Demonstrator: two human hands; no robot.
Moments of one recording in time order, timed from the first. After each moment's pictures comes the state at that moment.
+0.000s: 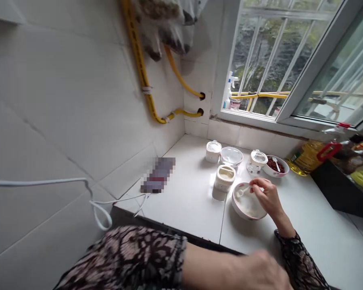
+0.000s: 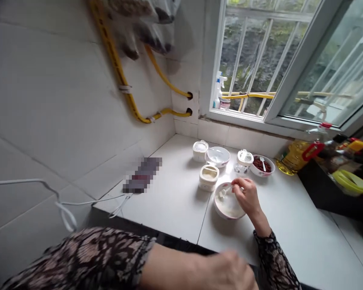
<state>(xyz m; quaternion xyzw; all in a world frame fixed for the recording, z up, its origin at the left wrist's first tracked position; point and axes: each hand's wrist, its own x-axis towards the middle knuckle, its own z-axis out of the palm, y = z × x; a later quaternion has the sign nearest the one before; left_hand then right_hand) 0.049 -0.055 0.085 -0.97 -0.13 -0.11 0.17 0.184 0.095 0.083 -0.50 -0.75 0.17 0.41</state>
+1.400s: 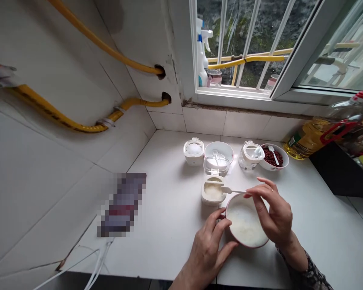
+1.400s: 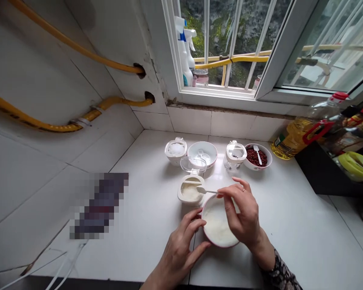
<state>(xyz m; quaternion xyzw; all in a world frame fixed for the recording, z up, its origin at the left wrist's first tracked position) -0.020 0.009 0.028 -0.77 -0.45 -0.41 -0.18 0.169 0.081 0.105 -0.37 -0.80 0.08 0.48</state>
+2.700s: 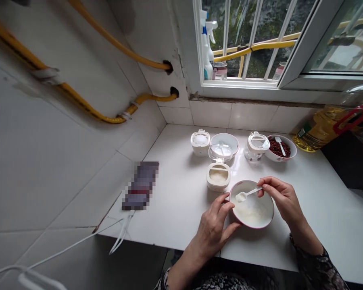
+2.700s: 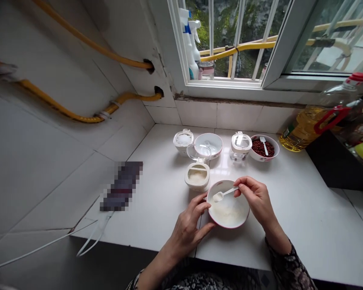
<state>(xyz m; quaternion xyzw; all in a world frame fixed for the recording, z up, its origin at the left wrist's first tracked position) -0.015 0.009 0.025 -0.78 -0.45 -0.40 -0.14 0.200 0.081 0.089 -0.53 -0.60 0.42 0.43</state>
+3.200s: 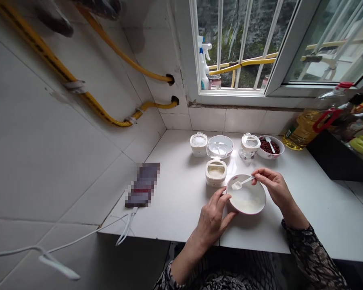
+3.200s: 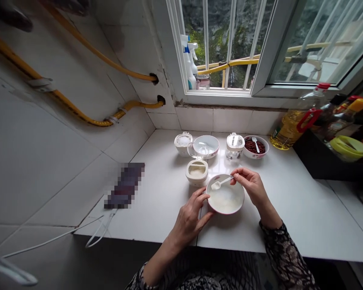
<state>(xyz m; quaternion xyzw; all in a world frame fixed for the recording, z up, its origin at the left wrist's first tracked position) -0.014 0.011 0.017 -0.79 -0.45 -0.40 -0.10 0.205 0.090 0.082 -0.47 -0.56 0.49 0.47</state>
